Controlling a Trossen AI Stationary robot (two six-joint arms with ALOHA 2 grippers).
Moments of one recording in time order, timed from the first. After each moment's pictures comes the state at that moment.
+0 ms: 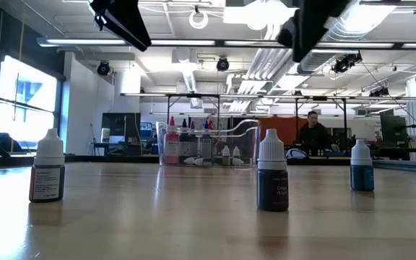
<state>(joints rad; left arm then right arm) -0.23 1.25 1.15 -0.79 -0.59 -0.48 0.16 1.54 1.34 -0.95 -0.08 0.23</state>
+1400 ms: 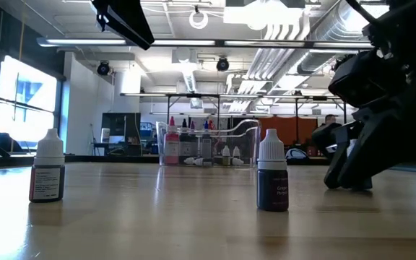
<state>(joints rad) -0.23 1.25 1.15 -0.76 -0.57 -0.48 0.41 1.77 0.36 0.81 0.07 0.26</state>
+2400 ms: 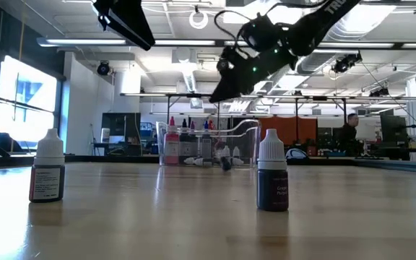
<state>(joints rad) -0.23 1.27 1.15 -0.76 -0.59 -0.45 -0.45 1.74 1.09 0.20 -0.01 -0.25</state>
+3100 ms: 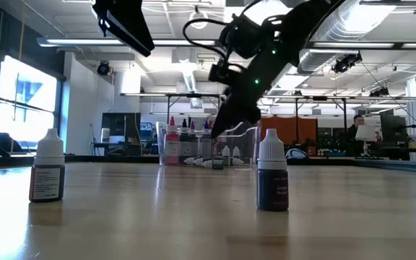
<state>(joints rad) -0.23 1.29 1.15 -0.76 -0.51 -0.48 -0.20 1.82 1.12 -0.10 0.15 -0.34</state>
